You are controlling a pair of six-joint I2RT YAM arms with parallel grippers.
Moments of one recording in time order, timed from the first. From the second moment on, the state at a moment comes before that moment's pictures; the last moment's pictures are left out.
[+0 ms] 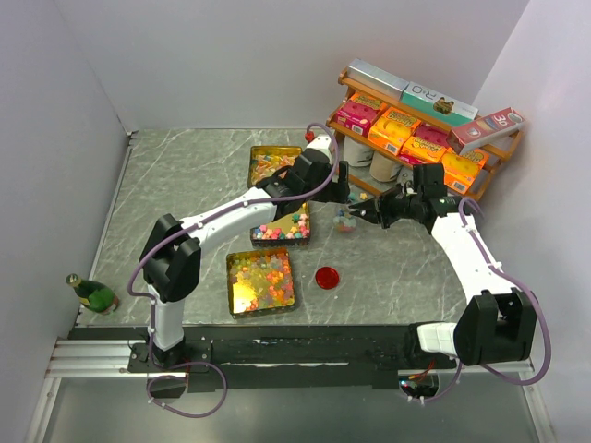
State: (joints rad) left arm -0.84 1.92 1.65 -0.24 -0.16 -0.51; right arm 0.06 1.28 1.04 -0.62 -0.64 1.34
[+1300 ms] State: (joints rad) left arm -0.86 1.88 1.60 -0.32 -0.16 -0.47; right arm 0.05 1.14 0.85 -0.26 -0.68 1.74
